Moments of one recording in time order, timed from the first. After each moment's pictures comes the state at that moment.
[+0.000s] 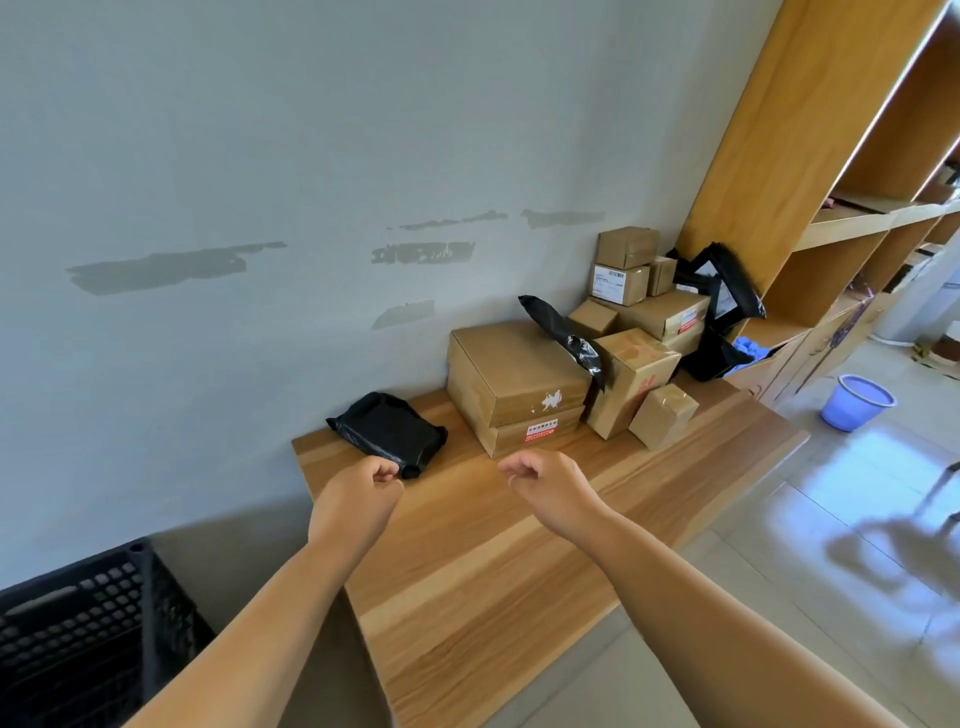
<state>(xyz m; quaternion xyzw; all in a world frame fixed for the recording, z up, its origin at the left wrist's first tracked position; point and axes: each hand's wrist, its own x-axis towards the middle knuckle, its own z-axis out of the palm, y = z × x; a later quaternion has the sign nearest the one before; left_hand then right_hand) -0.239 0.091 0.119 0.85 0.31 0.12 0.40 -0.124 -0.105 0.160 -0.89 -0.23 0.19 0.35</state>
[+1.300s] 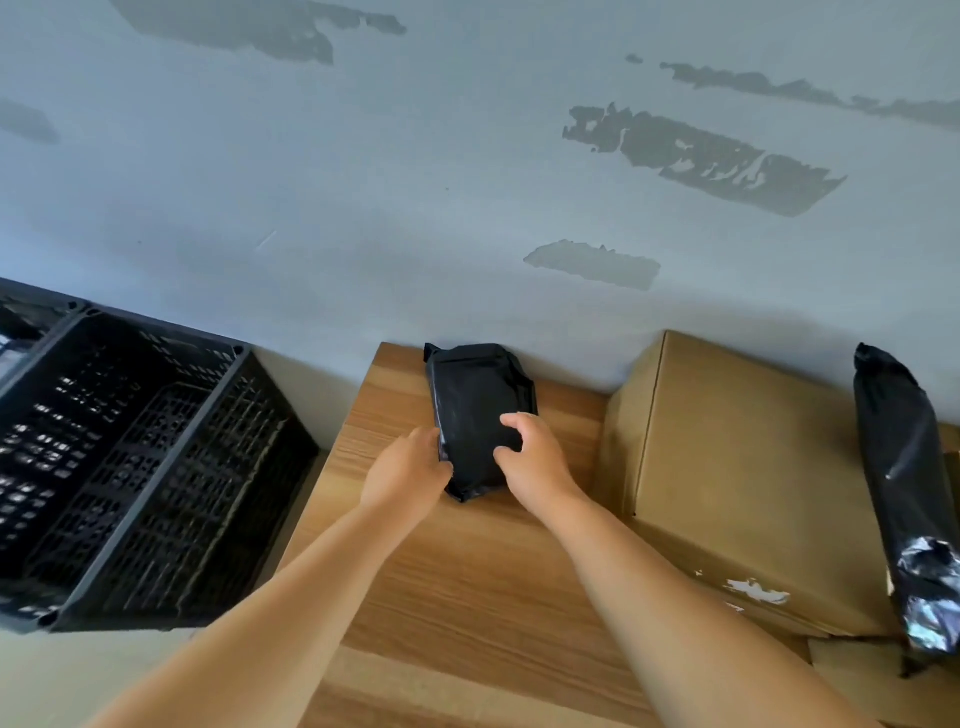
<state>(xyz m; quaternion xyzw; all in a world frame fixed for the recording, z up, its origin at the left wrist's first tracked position) -0.012 0.169 -0.027 0.68 0.62 0.04 0.38 0.136 0.134 -0.026 -0.76 -0.45 0.41 0.24</state>
